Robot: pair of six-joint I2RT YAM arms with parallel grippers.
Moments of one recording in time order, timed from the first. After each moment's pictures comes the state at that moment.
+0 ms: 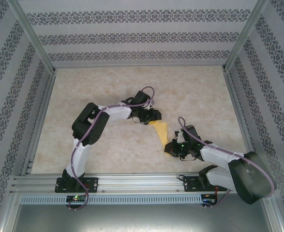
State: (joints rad) left arm -0.61 2.17 1.45 -0.22 0.55 -0.83; right arm 0.41 1.18 0.24 -0.09 -0.60 0.87
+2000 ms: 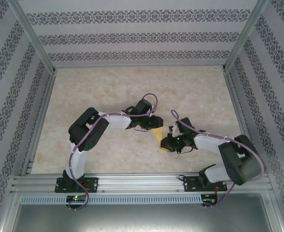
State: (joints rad) left arm -0.71 2.07 1.22 0.03 0.45 -0.84; right arm 0.41 1.36 0.42 -0.16 -0.67 0.78
